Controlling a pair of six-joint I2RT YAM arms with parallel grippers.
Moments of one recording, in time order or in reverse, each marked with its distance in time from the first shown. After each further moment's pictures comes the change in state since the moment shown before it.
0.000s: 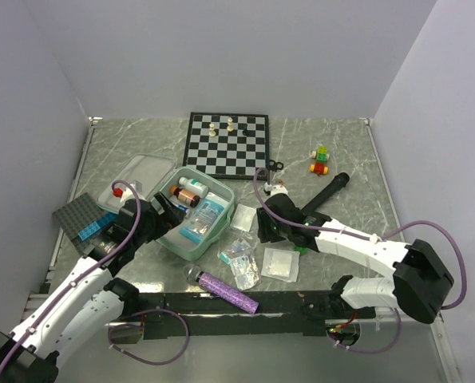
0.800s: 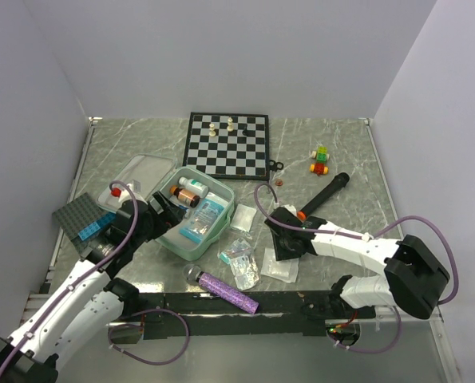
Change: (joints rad) left arm 0.000 -0.026 -0.001 0.014 0.006 -0.001; right arm 0.013 0.034 -0.068 -0.250 0.007 0.115
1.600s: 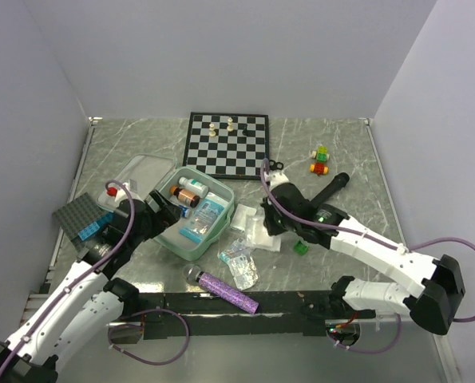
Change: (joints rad) left arm 0.000 -0.015 0.028 -0.048 -0.031 0.000; right arm 0.021 -0.145 0.233 -0.003 0.013 -0.204
